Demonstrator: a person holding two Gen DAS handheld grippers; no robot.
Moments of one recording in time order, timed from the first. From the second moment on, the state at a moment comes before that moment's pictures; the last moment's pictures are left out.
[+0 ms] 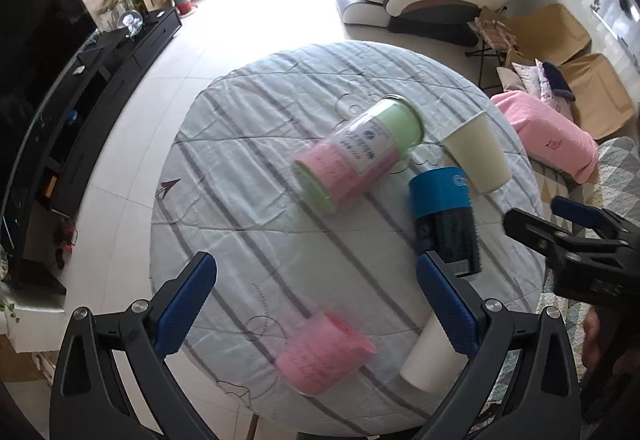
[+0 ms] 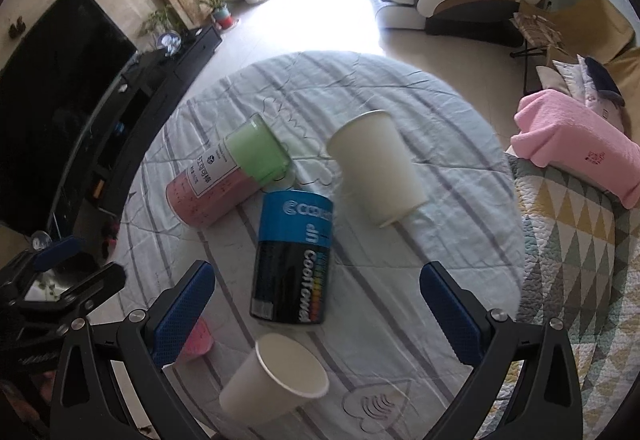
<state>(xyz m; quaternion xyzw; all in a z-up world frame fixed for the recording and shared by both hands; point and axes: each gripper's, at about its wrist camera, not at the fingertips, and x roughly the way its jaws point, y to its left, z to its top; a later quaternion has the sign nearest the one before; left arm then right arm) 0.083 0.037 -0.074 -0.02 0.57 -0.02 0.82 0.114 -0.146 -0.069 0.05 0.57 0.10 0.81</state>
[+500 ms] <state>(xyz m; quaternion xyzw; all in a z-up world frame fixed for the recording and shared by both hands) 0.073 0.047 -0.100 -0.02 0.60 -0.04 0.80 0.150 -0.111 -0.151 0.02 0.65 0.07 0.76</state>
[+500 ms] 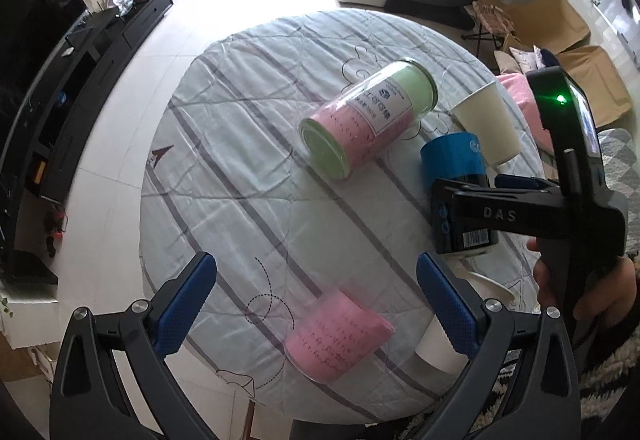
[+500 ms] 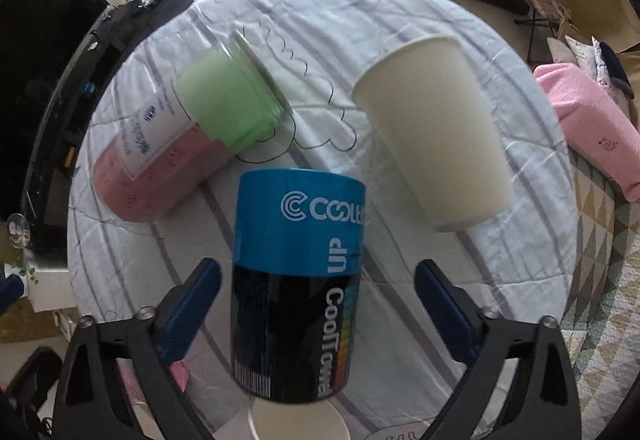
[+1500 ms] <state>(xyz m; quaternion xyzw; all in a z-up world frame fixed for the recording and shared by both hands) 0.056 0.029 -0.097 -0.02 0.60 -0.04 0.80 0.138 -0.108 -0.110 -0.01 0.54 0.11 0.84</state>
